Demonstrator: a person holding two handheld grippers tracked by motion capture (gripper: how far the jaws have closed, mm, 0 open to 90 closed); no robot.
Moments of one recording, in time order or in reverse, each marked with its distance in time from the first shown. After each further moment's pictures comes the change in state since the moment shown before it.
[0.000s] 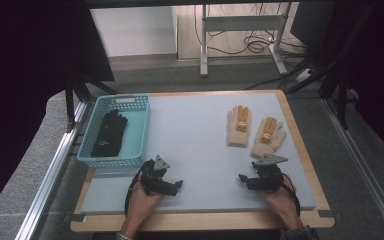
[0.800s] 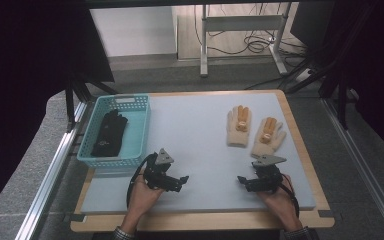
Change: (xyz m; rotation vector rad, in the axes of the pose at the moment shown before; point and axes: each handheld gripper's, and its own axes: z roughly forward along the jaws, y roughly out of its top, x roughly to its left) left arm -0.010 0.026 -0.018 -0.057 -0.049 0.045; right arm 0.002 0.000 0.002 0.011 0.009 -0.032
